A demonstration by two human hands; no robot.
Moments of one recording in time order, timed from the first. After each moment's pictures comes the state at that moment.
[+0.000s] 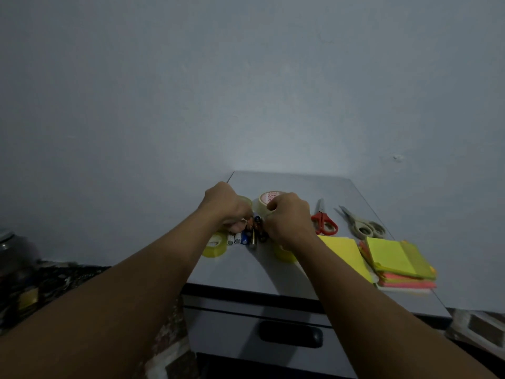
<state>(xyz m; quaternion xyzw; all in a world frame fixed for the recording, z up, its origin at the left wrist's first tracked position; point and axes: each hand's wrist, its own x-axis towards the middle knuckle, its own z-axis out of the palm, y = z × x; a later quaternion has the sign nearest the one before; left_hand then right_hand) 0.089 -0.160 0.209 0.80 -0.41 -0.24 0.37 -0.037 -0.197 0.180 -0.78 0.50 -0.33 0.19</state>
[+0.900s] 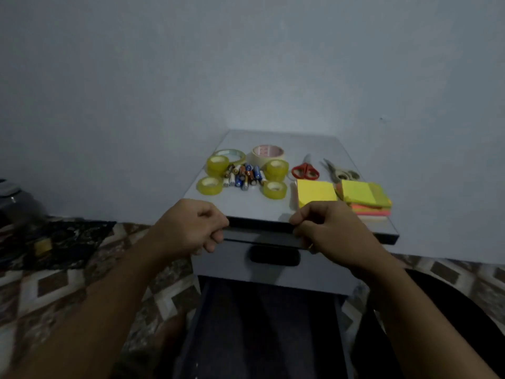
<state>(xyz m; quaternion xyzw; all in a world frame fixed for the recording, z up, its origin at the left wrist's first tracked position) 0.065 0.006 0.153 0.72 -0.49 -0.29 0.40 -0.171 -0.077 0.160 -0.77 0.45 -0.29 0.36</state>
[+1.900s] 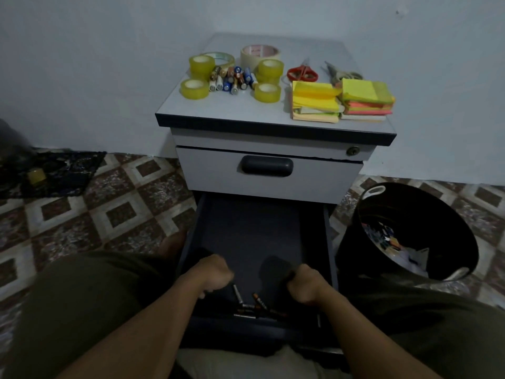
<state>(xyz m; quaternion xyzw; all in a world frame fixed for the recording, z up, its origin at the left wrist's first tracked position) 0.006 0.067 -0.090 0.78 -0.40 -0.49 -0.01 -0.217 0.006 -0.089 -0.71 0.58 0.15 0.37</state>
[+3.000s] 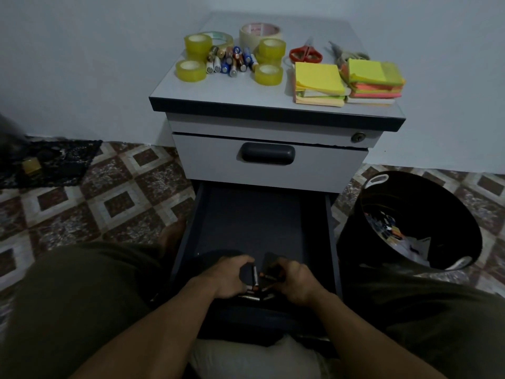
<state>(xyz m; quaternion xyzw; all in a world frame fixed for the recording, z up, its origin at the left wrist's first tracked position) -0.016 0.076 -0.129 0.69 -0.54 -0.47 0.04 -0.214 0.017 -0.124 -0.77 0.51 0.06 0.39</state>
